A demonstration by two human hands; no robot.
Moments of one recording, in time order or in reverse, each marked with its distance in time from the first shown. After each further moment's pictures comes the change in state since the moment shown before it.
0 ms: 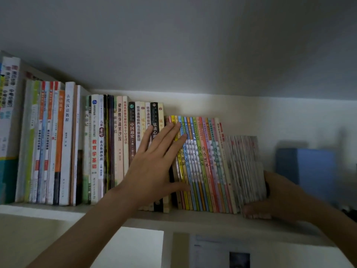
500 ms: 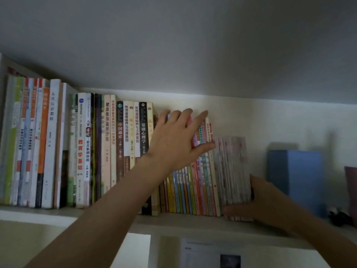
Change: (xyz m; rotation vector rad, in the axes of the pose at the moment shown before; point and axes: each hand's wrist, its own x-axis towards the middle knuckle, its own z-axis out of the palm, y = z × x) left_hand 0.085 0.033 -0.008 -0.009 0.090 -0.053; right_hand 0.002 0.007 0.011 0.070 0.036 -0.016
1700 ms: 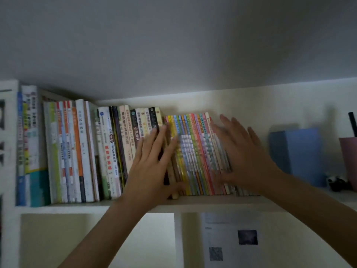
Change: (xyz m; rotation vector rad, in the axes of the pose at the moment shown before) left_hand -0.110 -0.024 -0.031 -0.025 -0.140 -0.016; right_hand -0.010 -0.075 0.006 -0.537 0.370 -0.283
